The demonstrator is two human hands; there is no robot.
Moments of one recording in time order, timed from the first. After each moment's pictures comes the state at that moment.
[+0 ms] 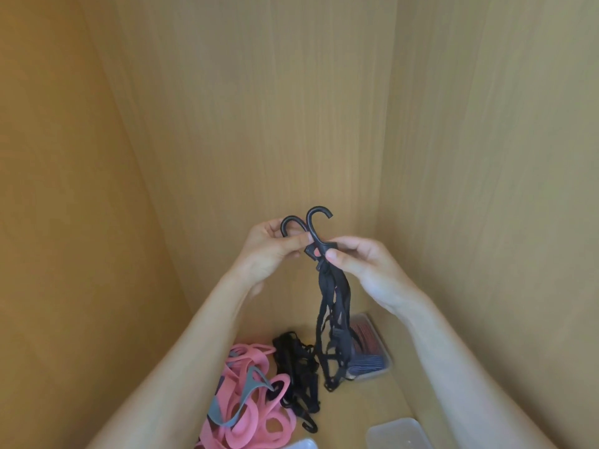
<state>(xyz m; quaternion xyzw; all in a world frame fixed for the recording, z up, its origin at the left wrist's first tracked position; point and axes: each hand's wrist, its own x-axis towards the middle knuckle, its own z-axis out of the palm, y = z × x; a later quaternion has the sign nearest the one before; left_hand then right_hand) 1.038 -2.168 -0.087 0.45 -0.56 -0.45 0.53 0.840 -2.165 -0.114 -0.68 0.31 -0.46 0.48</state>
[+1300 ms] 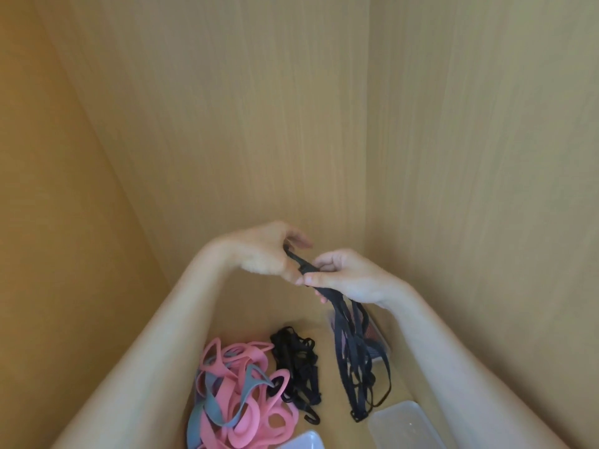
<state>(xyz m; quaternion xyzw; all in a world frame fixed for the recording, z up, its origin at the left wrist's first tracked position) 1.033 -2.164 -0.041 0.55 -0.80 -0.25 0.04 0.843 -2.173 -0.131 -0.73 0.38 -0.29 0.50</state>
